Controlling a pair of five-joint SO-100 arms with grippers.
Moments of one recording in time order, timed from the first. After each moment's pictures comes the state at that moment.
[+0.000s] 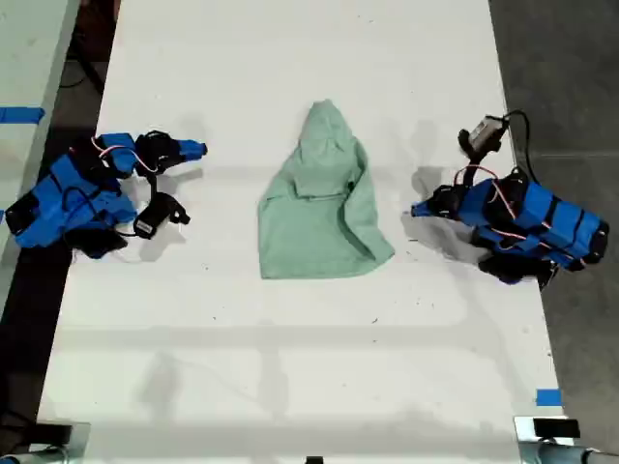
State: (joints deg) arm 0 -44.7 205.7 186.3 54.2 18.5; arm 1 28.6 200.2 174.7 76.8 -23.8
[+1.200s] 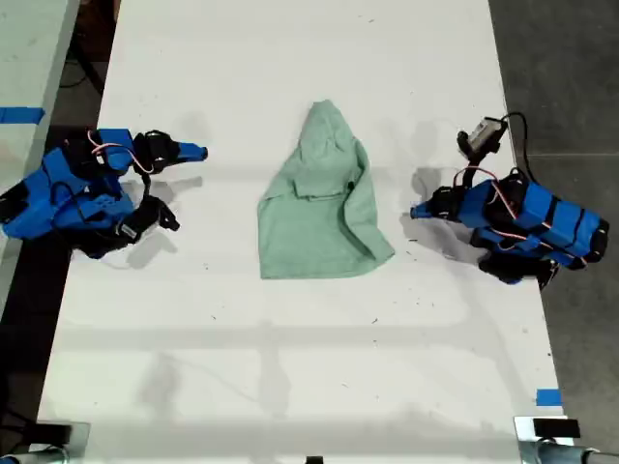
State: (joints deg) arm 0 -35.8 190.9 167.2 55.7 21.0; arm 1 27.1 200.2 174.7 76.8 -22.2
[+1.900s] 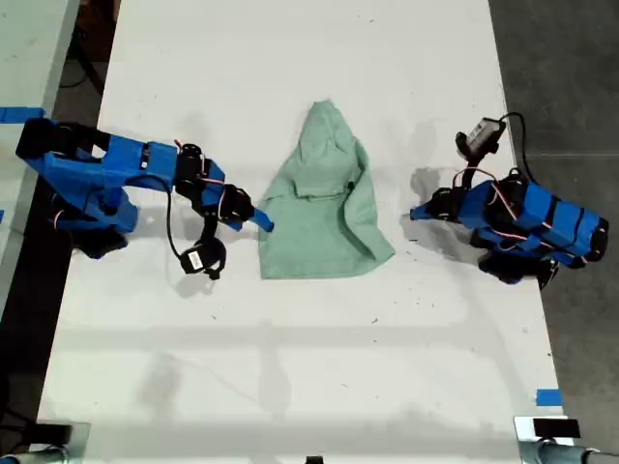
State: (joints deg) arm 0 -9.2 106.1 119.4 56.2 5.9; arm 1 25.9 200.2 174.7 76.8 -22.2
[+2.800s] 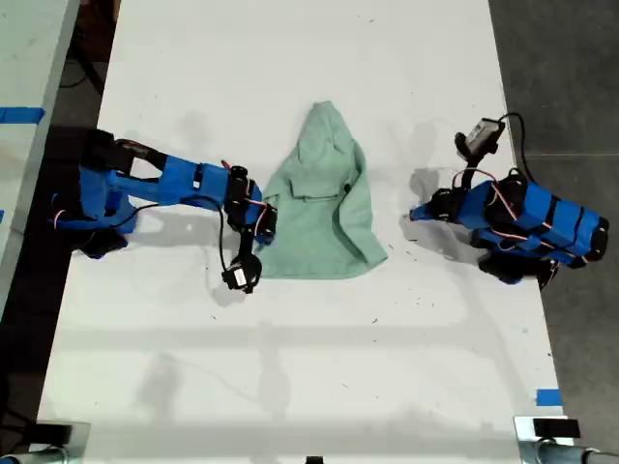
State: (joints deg) arm 0 -6.8 74.2 90.5 63.5 5.1; arm 1 25.4 200.2 174.7 76.8 -22.2
